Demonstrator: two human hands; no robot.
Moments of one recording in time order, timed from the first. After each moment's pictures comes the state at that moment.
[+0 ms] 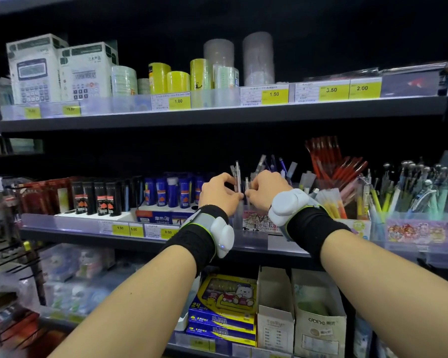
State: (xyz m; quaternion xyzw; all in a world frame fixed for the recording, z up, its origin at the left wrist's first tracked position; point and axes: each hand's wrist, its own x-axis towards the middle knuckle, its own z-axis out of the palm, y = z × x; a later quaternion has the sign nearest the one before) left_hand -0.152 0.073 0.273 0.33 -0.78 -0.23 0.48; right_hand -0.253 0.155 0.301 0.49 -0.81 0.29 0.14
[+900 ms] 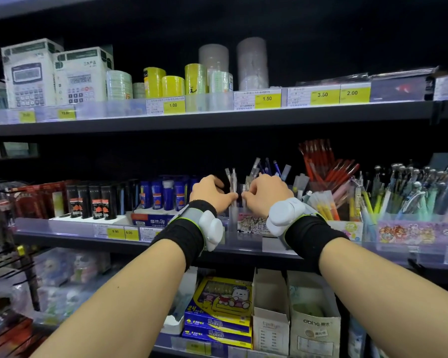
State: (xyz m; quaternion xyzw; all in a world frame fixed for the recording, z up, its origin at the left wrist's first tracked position) left_hand -0.146 0.063 0.285 0.37 -0.80 -0.23 0.42; right_hand -0.251 0.168 0.294 0.48 -0.81 0.30 0.18
